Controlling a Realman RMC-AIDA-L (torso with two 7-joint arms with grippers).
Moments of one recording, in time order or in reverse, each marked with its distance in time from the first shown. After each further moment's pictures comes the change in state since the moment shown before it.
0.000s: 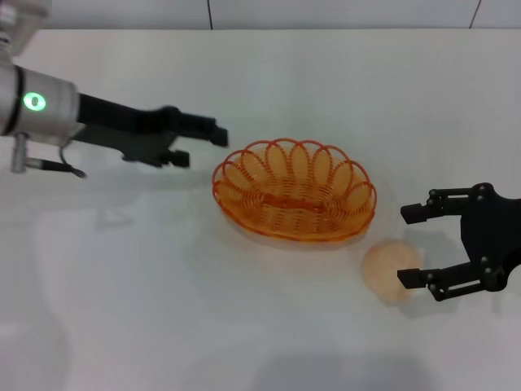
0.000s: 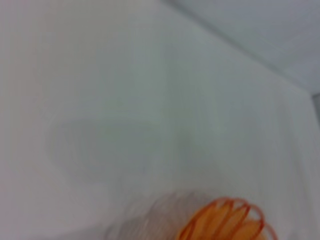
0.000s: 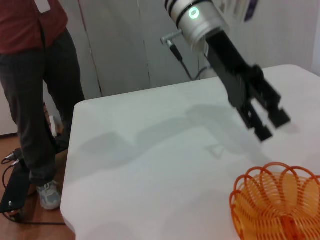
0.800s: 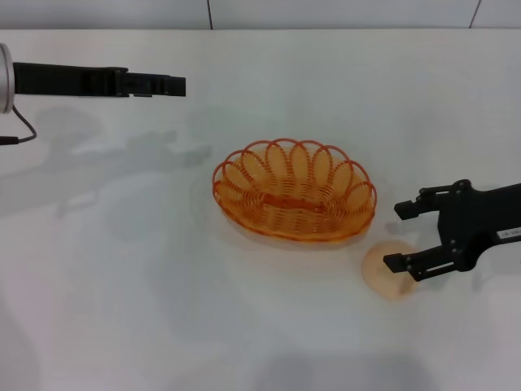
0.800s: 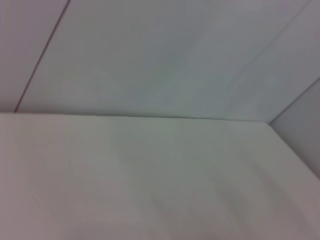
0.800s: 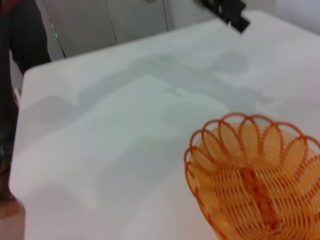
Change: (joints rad) left arm 0.098 0.064 0.011 0.045 -0.243 -0.034 0.459; right arm 0.098 0.003 -0.061 0.097 -0.148 0.143 0.125
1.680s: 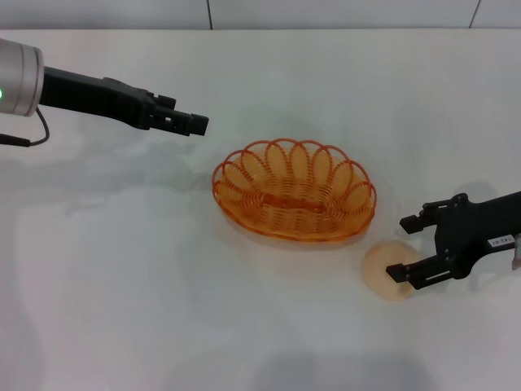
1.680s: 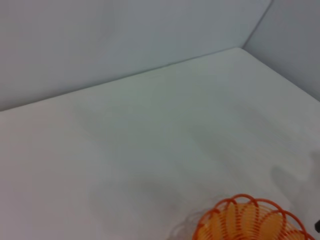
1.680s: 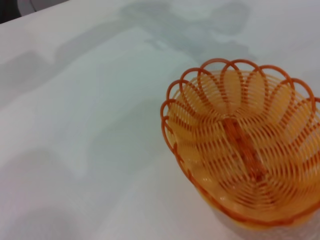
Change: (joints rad) left arm -0.033 0.007 0.156 0.054 0.040 0.037 0.123; right arm 0.027 0.002 -0.068 0.023 -0.110 0.067 0.113
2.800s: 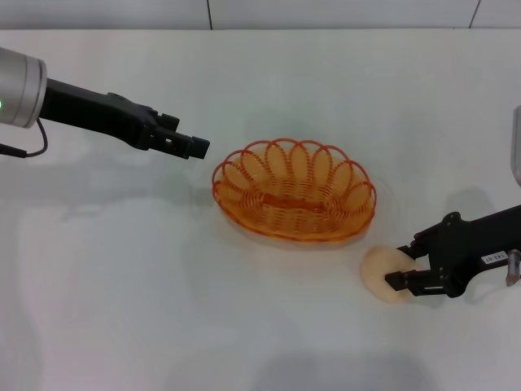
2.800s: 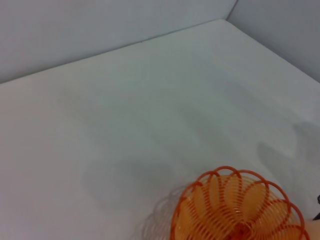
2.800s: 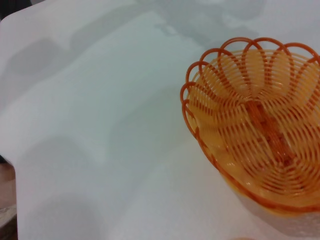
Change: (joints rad) left arm -0.003 0.005 0.033 0.011 0.024 0.052 0.010; right arm 0.004 0.000 -0.043 0.023 -0.005 -0.009 0.028
